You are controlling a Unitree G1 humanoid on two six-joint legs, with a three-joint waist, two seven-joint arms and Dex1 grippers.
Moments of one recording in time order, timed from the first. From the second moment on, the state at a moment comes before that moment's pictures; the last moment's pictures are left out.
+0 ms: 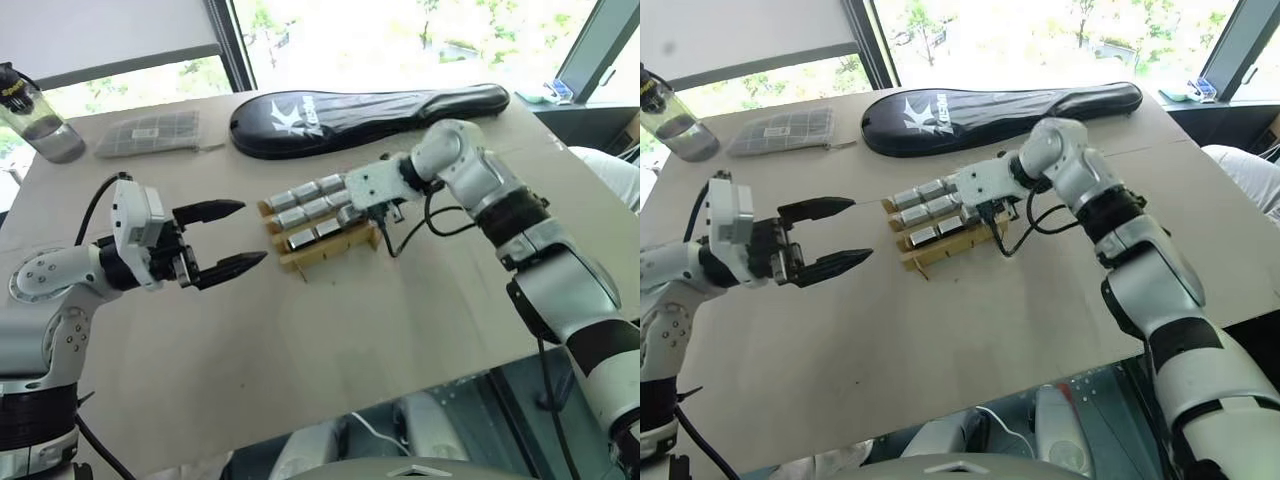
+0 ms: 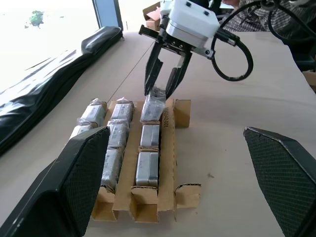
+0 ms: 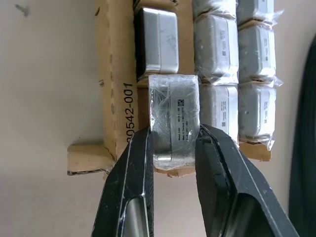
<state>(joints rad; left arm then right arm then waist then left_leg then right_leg) -0.14 0.86 0.36 -0.23 -0.66 0.36 -1.15 -1.31 -0.29 0.49 0.85 -0.33 -0.17 1.31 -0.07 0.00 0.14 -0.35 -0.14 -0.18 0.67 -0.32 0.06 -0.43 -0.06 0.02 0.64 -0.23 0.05</state>
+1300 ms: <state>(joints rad) 0.17 0.73 0.47 -0.33 -0.63 0.37 -0.96 -0.86 -0.57 -0.01 0.54 0.05 0.07 1.37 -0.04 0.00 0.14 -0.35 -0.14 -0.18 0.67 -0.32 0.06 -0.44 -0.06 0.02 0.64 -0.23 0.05</state>
